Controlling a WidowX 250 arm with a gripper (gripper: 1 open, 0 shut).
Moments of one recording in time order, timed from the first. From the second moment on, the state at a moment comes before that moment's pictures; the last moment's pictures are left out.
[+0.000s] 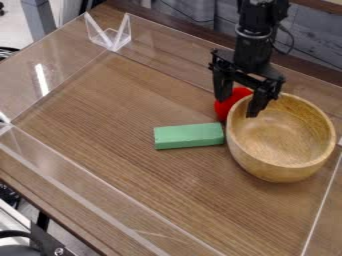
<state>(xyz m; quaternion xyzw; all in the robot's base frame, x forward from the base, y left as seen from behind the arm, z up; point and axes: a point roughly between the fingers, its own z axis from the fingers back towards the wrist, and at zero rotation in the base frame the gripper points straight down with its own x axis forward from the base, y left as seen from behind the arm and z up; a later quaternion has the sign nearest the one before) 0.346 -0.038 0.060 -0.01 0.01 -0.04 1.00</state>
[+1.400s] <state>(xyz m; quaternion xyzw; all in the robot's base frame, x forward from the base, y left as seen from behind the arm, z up) 0.341 -0.041 0.084 -0.01 0.00 -0.01 1.00</state>
